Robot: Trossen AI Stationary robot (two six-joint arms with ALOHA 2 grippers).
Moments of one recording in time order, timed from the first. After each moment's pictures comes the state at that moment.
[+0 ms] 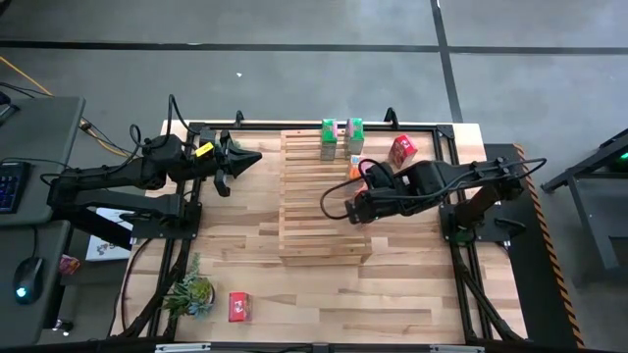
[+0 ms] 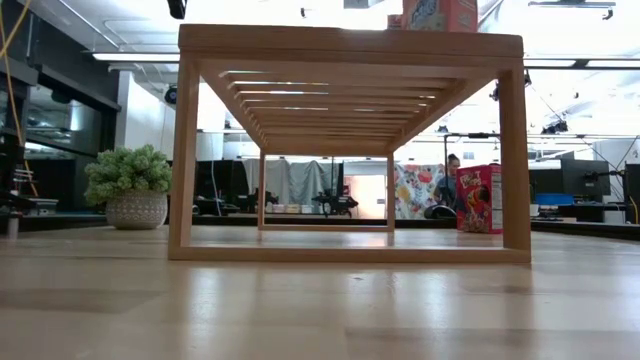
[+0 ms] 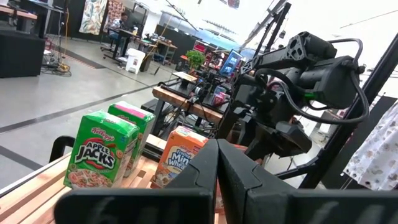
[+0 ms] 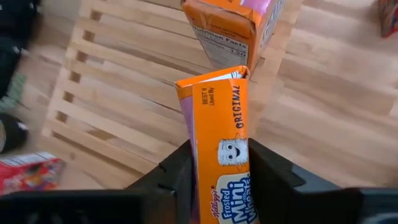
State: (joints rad) left arm 0.12 0.73 0.77 0.06 -0.06 -0.36; right arm 0.27 1.68 1.95 -1.54 0.34 1.43
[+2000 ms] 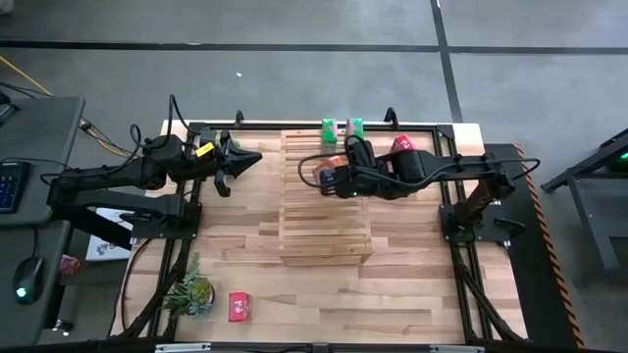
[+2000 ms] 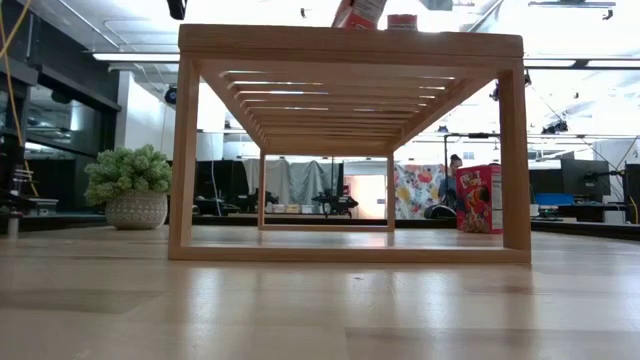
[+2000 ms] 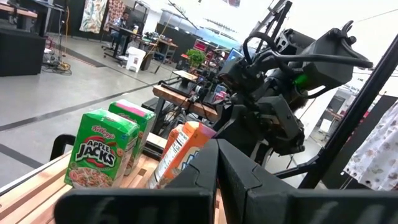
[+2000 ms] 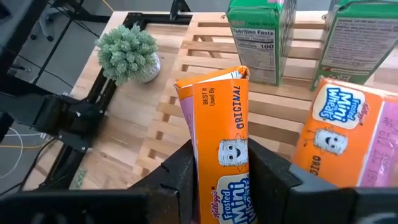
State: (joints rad) left arm 0.12 0.73 0.77 0.05 -0.06 -0.36; right arm 0.14 1.73 1.95 -1.21 0.58 1.28
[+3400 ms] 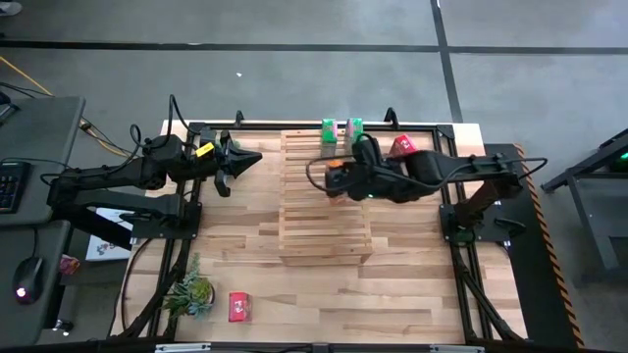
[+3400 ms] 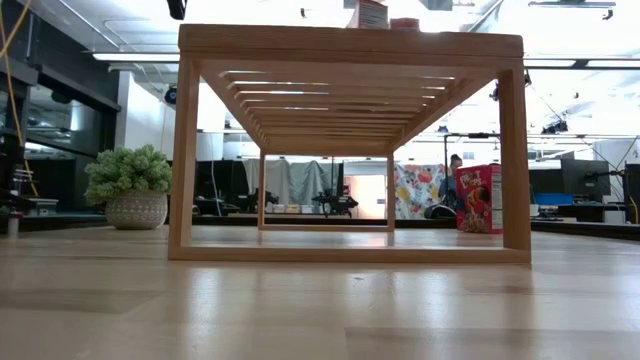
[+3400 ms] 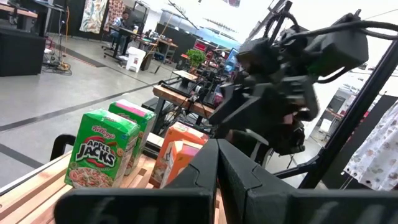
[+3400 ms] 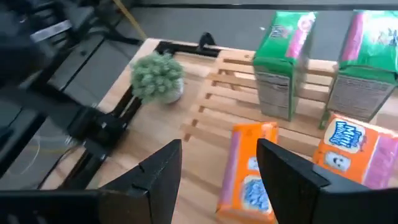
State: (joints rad) left arm 0.12 0.73 0.77 0.05 -0.06 -0.36; right arm 0.19 1.68 1.95 -1.13 0.69 1.14
